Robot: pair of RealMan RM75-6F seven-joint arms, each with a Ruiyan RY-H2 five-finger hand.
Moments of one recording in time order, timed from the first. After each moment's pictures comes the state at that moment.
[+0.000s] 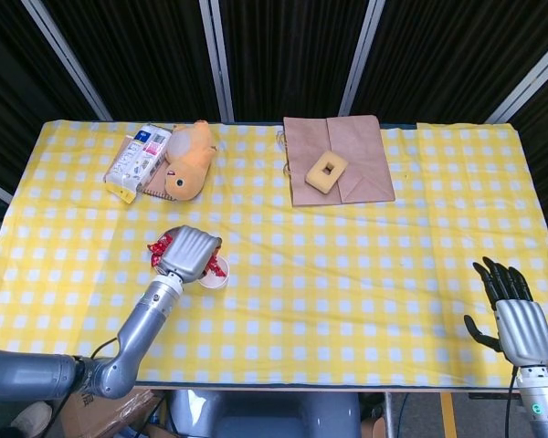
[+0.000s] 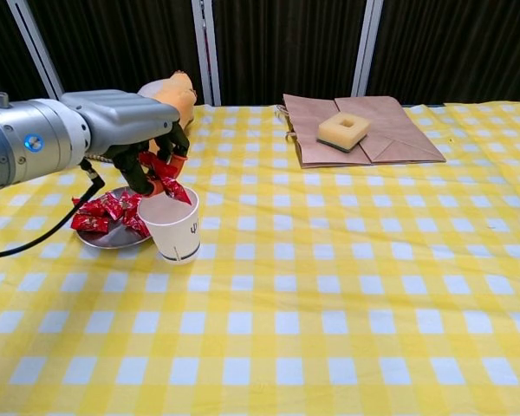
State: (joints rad) left arm -0.95 -1.50 -0.15 -1.77 0.69 1.12 0.92; right arm 0.10 -1.11 0.05 -1.62 -1.49 1.42 0.05
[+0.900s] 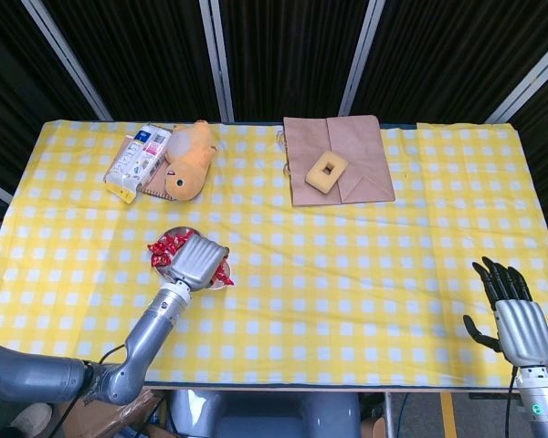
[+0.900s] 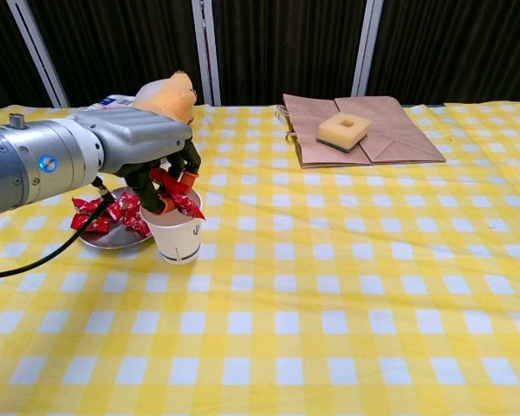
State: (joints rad) left arm -0.97 -1.53 -0.12 -1.77 0.68 1.14 0.91; right arm 0.10 -1.11 0.05 -1.62 -1.50 1.42 0.06
